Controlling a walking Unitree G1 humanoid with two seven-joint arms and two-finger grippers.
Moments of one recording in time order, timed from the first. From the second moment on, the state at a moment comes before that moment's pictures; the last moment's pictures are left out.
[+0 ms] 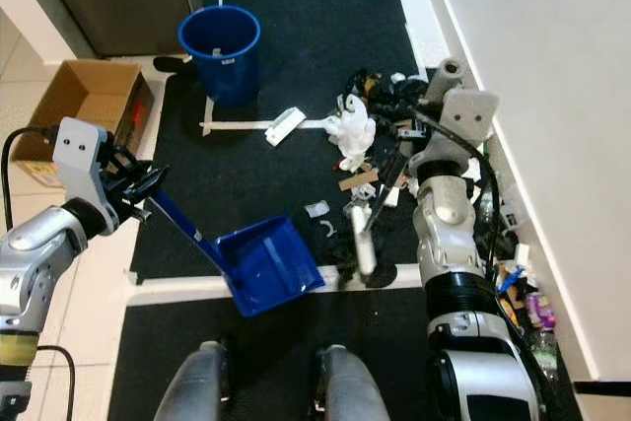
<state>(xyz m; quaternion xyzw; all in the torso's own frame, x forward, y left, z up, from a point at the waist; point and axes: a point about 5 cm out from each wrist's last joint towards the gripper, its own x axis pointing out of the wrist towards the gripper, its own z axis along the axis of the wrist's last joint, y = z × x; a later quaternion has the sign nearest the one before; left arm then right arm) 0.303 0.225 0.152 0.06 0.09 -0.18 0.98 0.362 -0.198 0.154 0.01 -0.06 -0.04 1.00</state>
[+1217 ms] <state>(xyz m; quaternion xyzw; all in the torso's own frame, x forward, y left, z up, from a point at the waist) 0.297 0.234 0.159 0.07 0.08 -0.20 0.97 0.361 -0.199 0.151 0.02 -0.06 -0.05 1.00</state>
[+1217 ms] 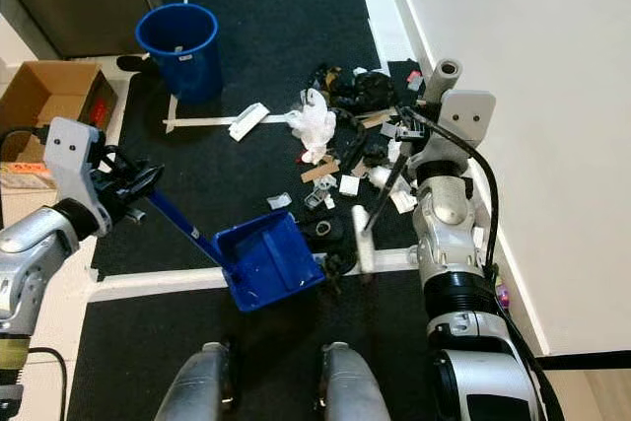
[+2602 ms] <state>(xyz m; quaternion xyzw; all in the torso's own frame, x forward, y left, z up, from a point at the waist) 0.325 0.274 0.150 0.10 0.10 -0.30 0.94 0.383 -0.208 0.157 -0.01 -0.05 -0.08 1.00</state>
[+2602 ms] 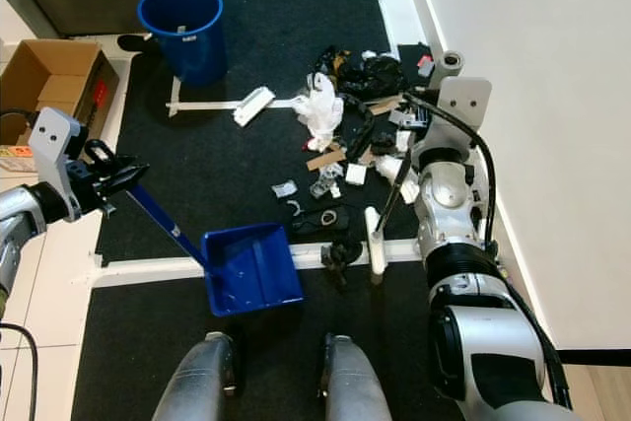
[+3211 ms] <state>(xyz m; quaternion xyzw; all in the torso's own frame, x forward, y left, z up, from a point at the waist) 0.315 0.309 0.192 0.17 0.11 -0.32 0.92 0.378 -0.218 0.148 -0.04 -0.05 -0.10 0.99</state>
